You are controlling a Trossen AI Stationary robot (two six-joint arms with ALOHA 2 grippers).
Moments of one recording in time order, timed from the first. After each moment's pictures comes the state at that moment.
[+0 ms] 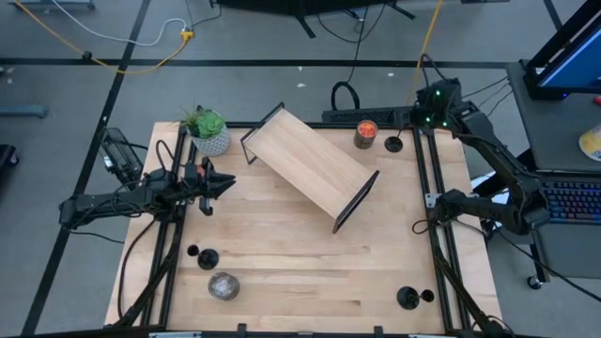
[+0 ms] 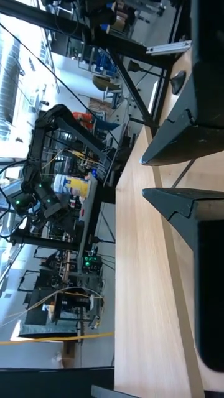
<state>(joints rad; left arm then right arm) 0.19 0.15 0.02 0.30 0.02 -0.18 -1.14 1.04 1.00 -0.65 -0.13 0.18</state>
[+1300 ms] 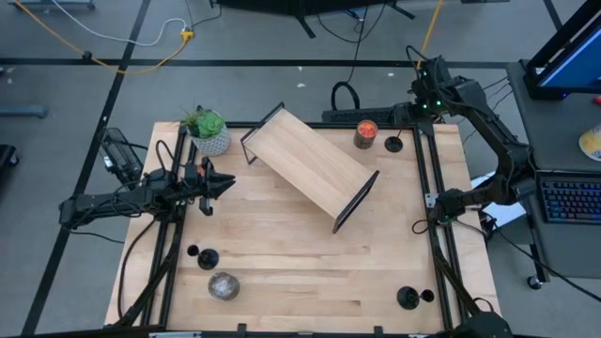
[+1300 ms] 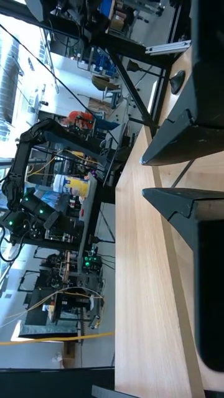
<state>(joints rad) 0.19 0.15 0.02 0.30 0.03 -0.19 -1.14 1.31 1.34 -1.08 -0.05 0.20</state>
